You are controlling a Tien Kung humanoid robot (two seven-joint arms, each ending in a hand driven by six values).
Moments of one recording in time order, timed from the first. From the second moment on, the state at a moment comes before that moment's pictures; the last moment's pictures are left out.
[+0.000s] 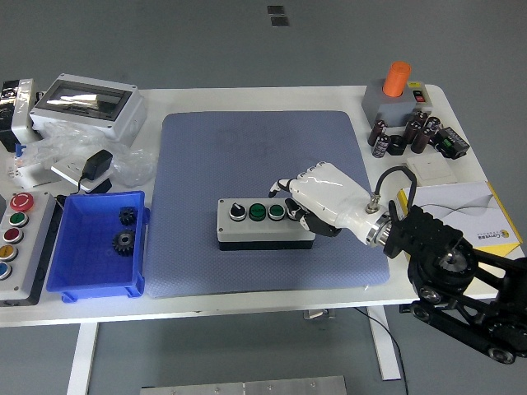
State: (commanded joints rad) left arm -0.01 0.12 -1.86 -0.18 1.87 -0.03 0.19; right arm 0.52 -0.50 0.55 1.60 -2.18 -0.12 -0.14
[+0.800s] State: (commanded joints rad) left arm -0.01 0.12 -1.86 -0.18 1.87 -0.03 0.19; right arm 0.51 -0.47 0.51 1.50 -2.16 -0.13 -0.13
